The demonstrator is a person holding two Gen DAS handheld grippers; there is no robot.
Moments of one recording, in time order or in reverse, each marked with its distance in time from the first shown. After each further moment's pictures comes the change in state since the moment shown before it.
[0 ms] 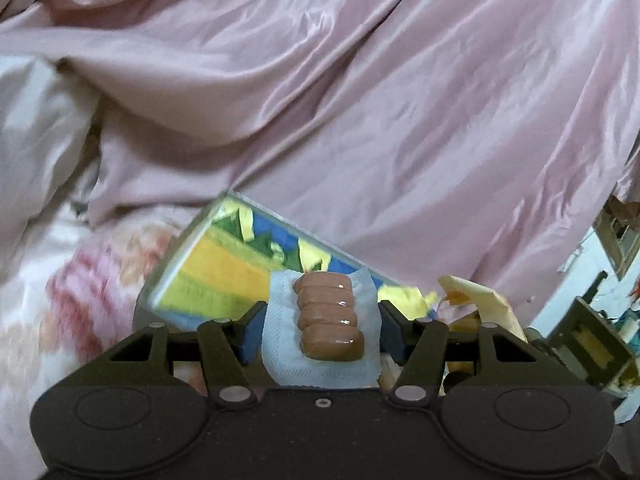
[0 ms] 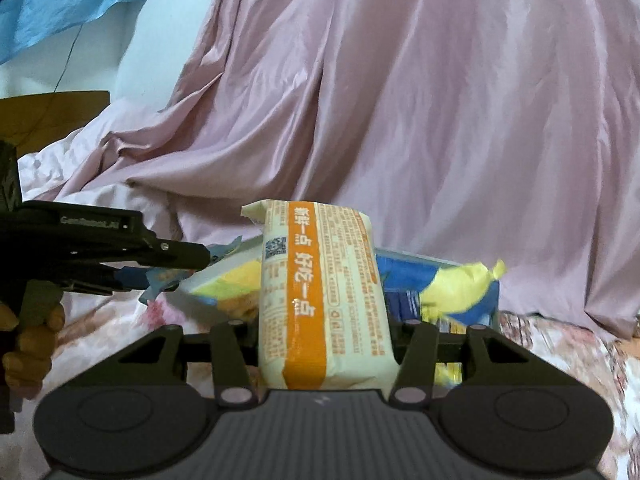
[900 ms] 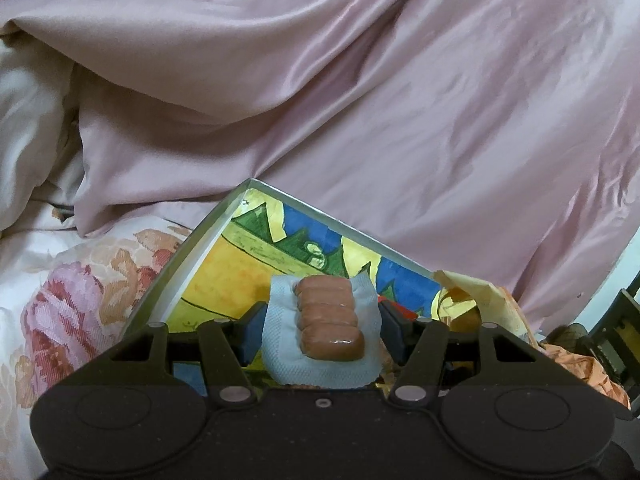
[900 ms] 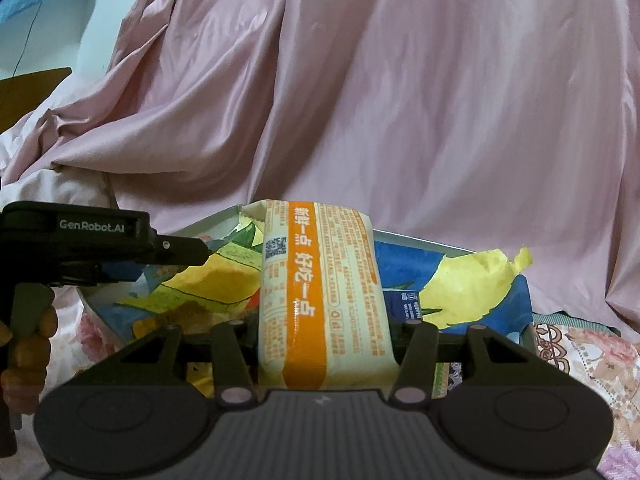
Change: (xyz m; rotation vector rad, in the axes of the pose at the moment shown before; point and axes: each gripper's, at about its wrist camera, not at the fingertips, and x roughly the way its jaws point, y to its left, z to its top) left arm 0.075 0.016 0.006 0.011 0.065 0.102; right arm 0.102 -0.027 0.011 0.025 0.119 -0.041
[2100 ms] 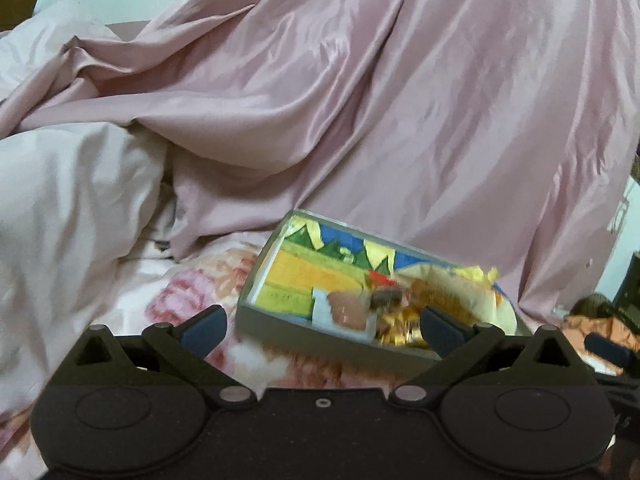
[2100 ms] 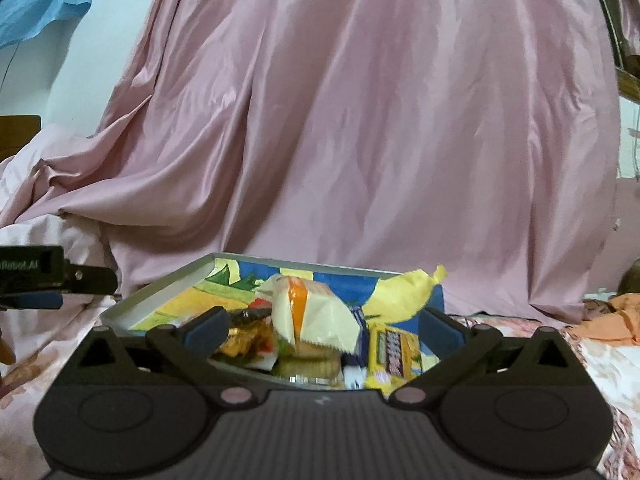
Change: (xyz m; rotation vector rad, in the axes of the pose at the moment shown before) left arm -0.133 -0.001 -0.048 0.164 -0.119 0.106; right arm -0.111 0.031 -0.029 0.069 -0.181 -0.185
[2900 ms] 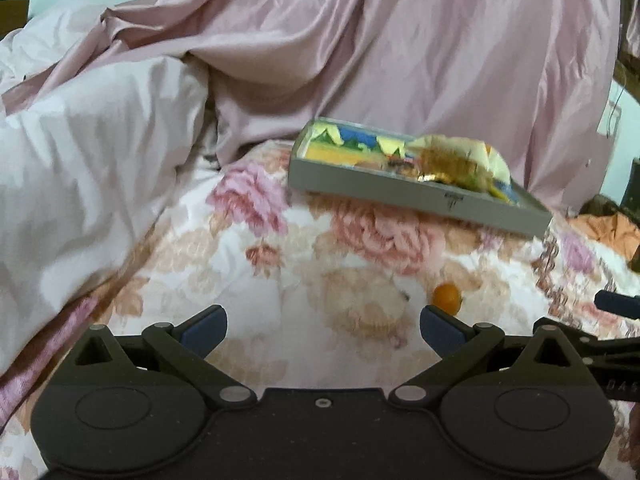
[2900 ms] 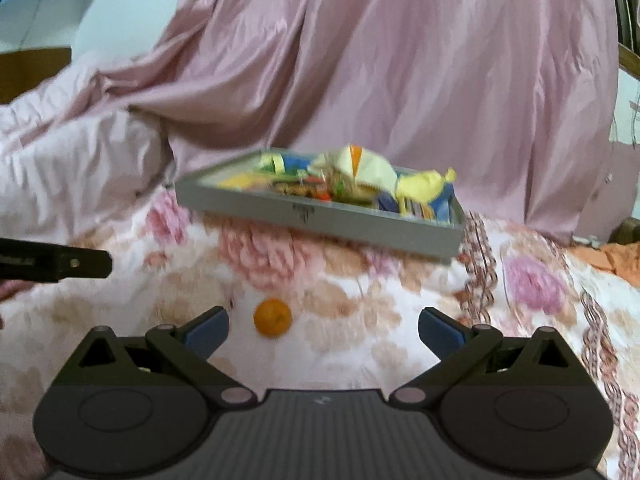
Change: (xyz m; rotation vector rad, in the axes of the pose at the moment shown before) left arm -0.086 0.024 -0.083 0.130 0.177 0.058; right arm -0.094 0.046 -0.072 -0.077 0.214 0.009
